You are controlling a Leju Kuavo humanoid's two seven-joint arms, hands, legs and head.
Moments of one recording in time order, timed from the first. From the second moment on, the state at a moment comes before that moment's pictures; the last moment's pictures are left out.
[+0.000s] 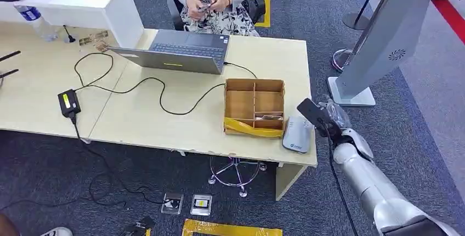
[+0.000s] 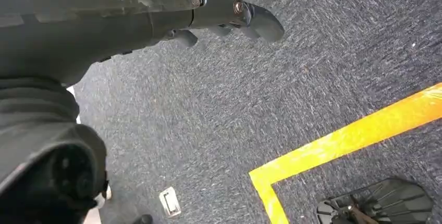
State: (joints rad) left arm -0.31 0.22 -1.50 -0.17 0.84 0.00 0.06; right arm -0.79 -0.17 0.70 -0.34 0.26 -0.13 -0.32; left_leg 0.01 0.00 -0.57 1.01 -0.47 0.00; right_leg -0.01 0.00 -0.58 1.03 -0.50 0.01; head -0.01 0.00
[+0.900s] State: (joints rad) left arm -0.37 0.19 -1.49 -0.17 0.77 -0.08 0.09; right arm -1.08 0.08 0.70 -0.36 0.42 -0.14 -0.26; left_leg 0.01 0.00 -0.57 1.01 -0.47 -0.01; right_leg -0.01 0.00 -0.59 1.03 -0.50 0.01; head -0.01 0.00
